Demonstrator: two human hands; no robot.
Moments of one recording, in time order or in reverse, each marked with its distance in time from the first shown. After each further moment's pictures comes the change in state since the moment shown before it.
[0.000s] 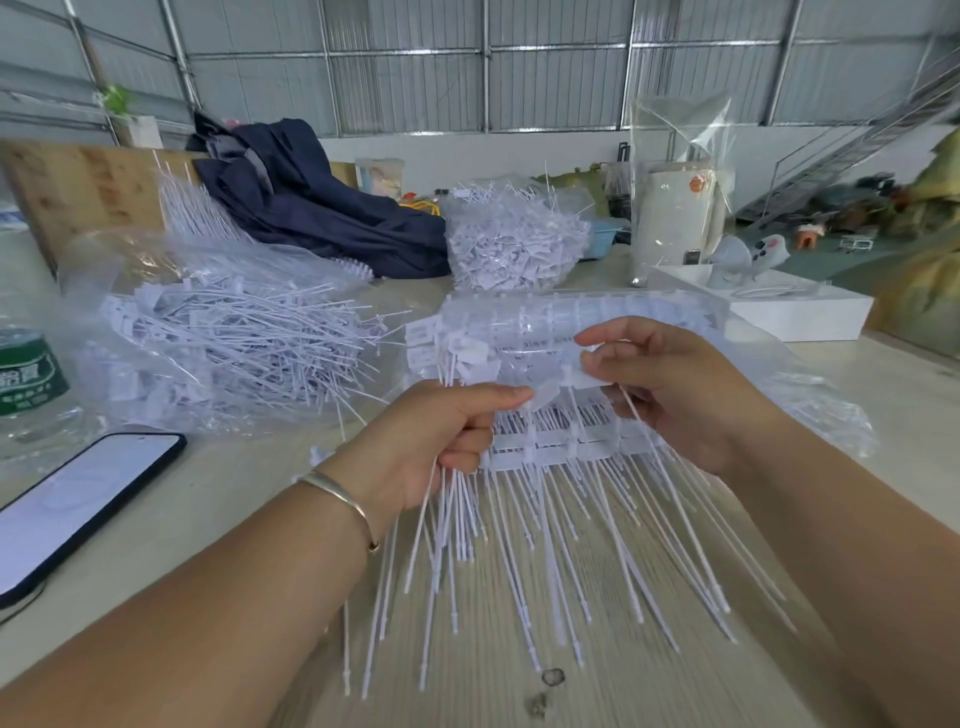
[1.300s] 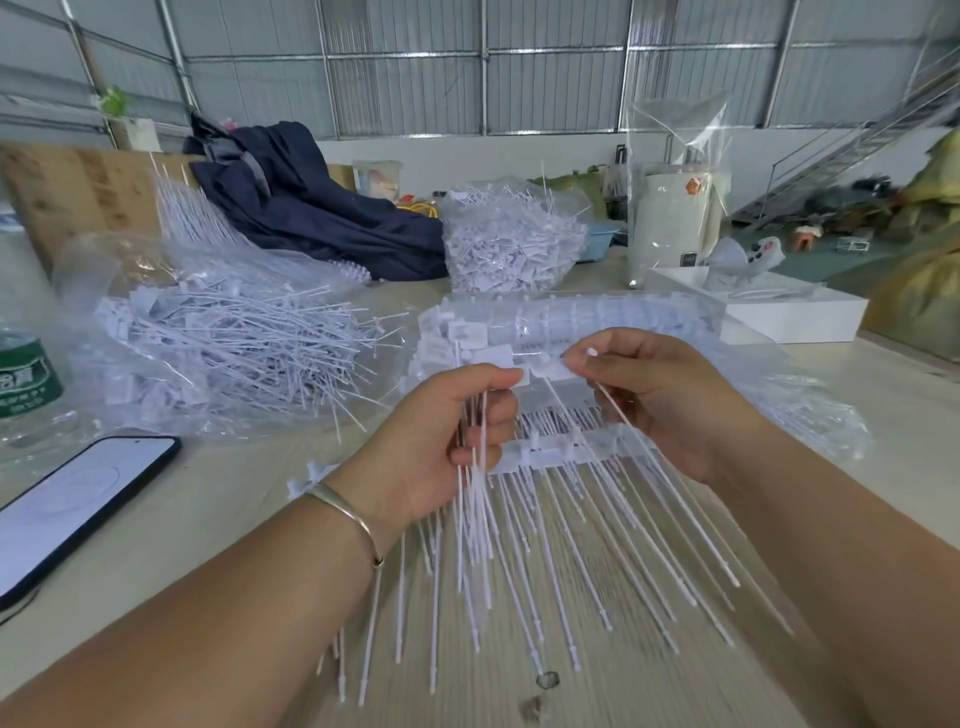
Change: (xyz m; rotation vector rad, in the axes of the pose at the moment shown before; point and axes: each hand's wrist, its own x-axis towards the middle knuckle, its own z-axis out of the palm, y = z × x) left_hand -0.004 0.000 0.011 -0.276 -0.141 0.054; right_hand -0.003 0.003 0.005 -0.038 0.001 -0.047
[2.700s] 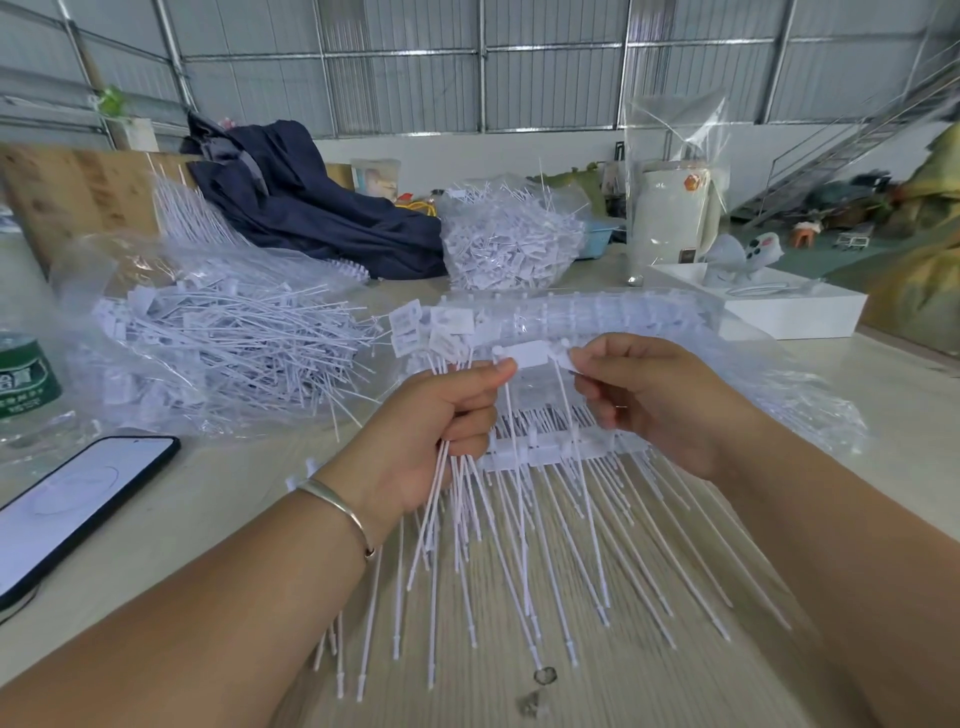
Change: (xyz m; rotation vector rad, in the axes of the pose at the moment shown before) left_hand 0.001 0.001 -0.008 0.034 0.026 0.099; right_hand 0.001 0.002 -0.004 0.011 -0.081 0.084
